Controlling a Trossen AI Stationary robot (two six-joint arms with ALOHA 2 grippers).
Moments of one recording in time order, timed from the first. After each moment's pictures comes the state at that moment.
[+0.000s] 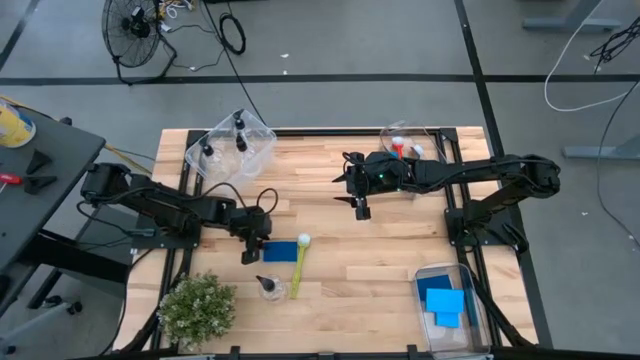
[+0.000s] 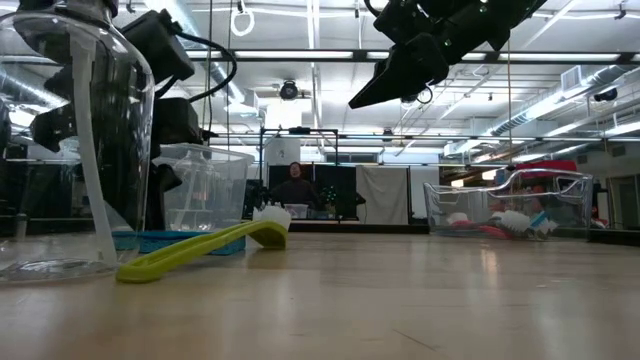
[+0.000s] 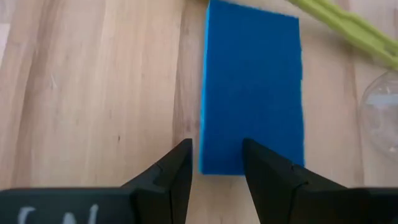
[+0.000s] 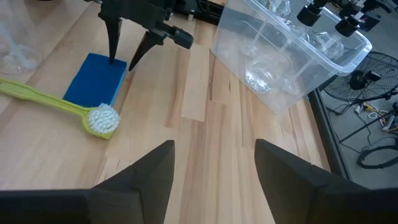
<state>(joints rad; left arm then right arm) -0.09 1.32 0.44 -0.08 0.10 -0.23 -0.14 1.41 0.94 -0.08 -0.04 -0.38</state>
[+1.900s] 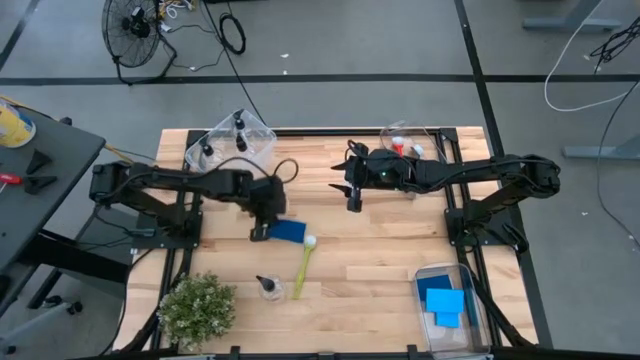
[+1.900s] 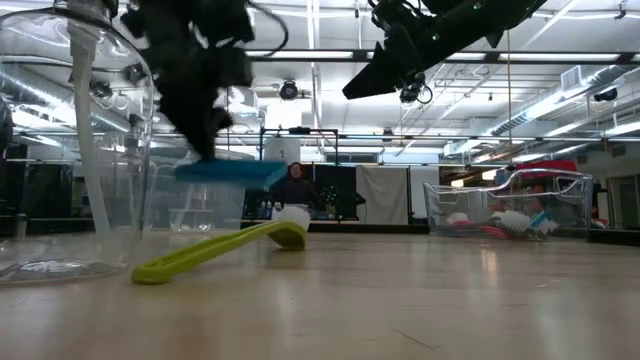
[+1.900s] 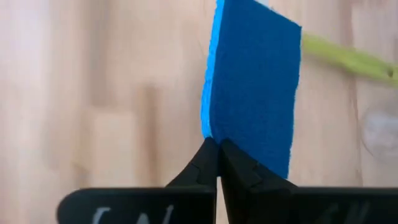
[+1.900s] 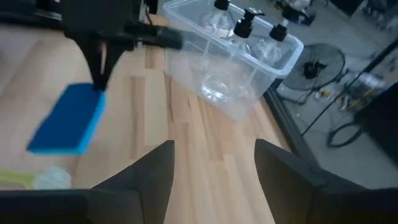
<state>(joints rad) 0.09 1.39 0.91 -0.63 0.10 0.09 -0.14 1.41 0.94 0.03 0.11 -0.24</state>
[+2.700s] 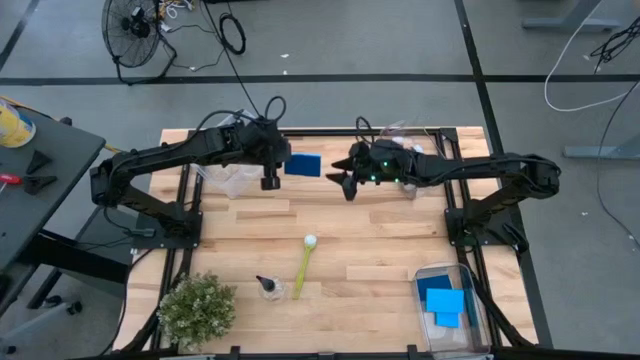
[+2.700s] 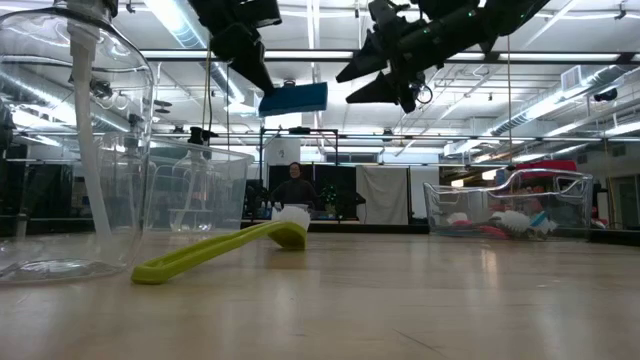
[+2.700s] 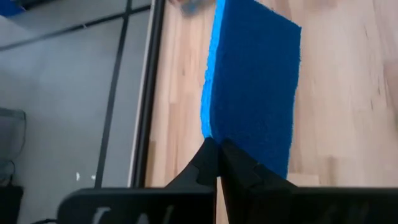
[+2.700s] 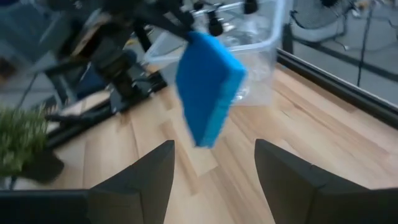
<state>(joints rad) 0.31 1.39 1.30 -0.71 -0.17 0.44 -0.21 1.41 0.94 0.09 0.01 0.37</state>
